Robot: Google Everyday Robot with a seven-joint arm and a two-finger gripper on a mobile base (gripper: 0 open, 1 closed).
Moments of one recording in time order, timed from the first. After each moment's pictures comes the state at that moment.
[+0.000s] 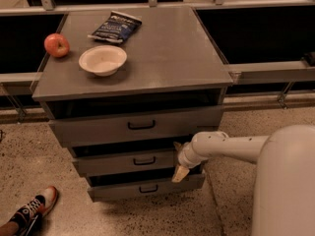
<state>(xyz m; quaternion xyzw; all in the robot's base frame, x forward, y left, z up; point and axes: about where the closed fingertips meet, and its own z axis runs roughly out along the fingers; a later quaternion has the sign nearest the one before) 0.617 -0.092 0.423 -0.68 0.69 0.04 0.25</state>
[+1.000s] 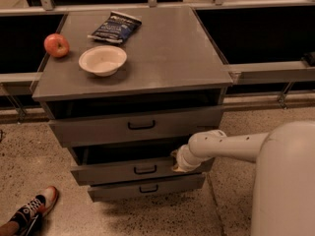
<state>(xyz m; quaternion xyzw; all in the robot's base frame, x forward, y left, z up) 0.589 -0.083 0.427 -0.74 0.64 0.03 0.21</state>
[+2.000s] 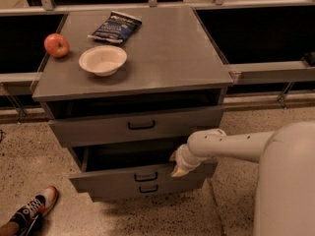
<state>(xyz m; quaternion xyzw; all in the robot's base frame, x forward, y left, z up) 0.590 -0.082 0.443 -0.74 0.64 0.03 0.21</state>
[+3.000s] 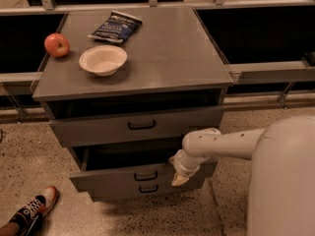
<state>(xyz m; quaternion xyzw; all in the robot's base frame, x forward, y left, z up) 0.548 -0.080 0.432 -0.76 0.64 0.07 0.14</state>
